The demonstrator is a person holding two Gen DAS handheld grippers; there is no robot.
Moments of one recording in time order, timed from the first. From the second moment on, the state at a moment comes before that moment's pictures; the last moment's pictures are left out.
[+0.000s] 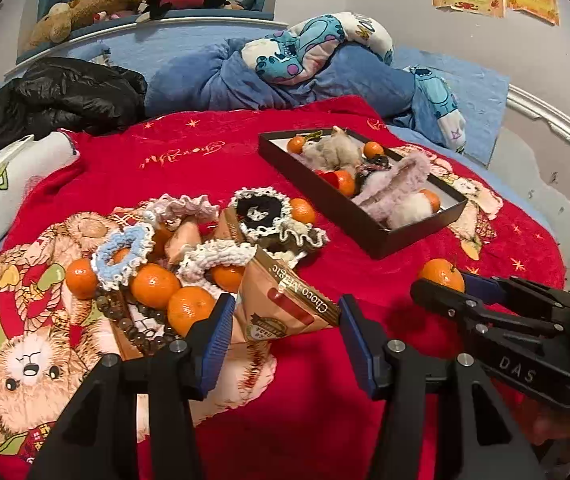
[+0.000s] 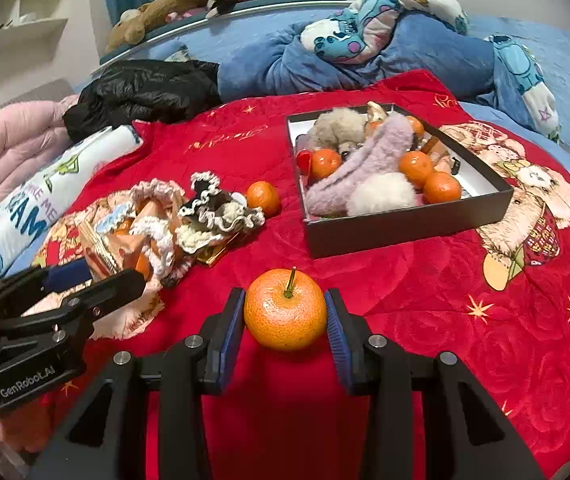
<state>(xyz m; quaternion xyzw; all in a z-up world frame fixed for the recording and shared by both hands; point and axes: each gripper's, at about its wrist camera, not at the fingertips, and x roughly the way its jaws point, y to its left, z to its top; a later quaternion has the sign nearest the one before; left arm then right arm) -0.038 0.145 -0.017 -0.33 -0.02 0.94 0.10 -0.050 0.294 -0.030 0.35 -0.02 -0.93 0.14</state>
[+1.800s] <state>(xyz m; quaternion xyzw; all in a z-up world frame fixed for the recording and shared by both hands) -0.351 0.234 0.025 -0.42 -0.02 0.90 0.14 -0.318 0.363 0.046 0.37 -0.03 -0.90 0.21</state>
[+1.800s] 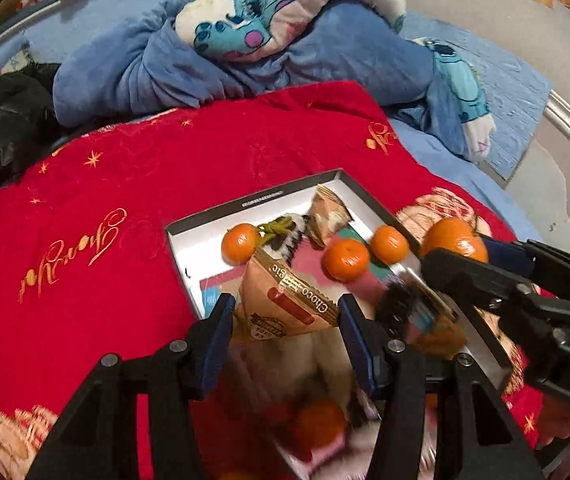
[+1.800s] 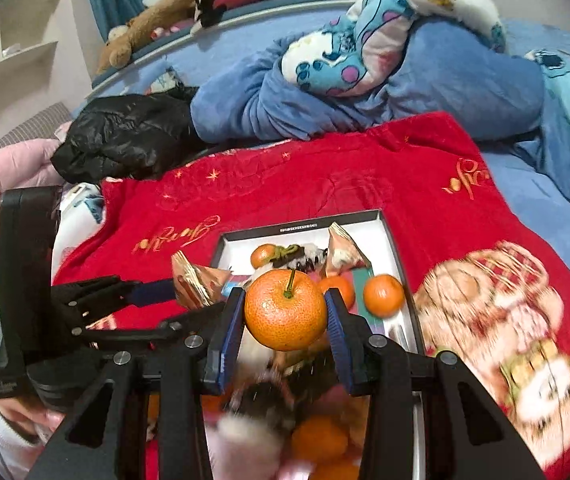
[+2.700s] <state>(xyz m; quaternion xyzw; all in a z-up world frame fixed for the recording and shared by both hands) -0.402 0.227 -0.026 -0.43 -0.08 0.89 0.09 -0.422 0.342 -0.029 0.46 -0.02 -0.87 0.16</state>
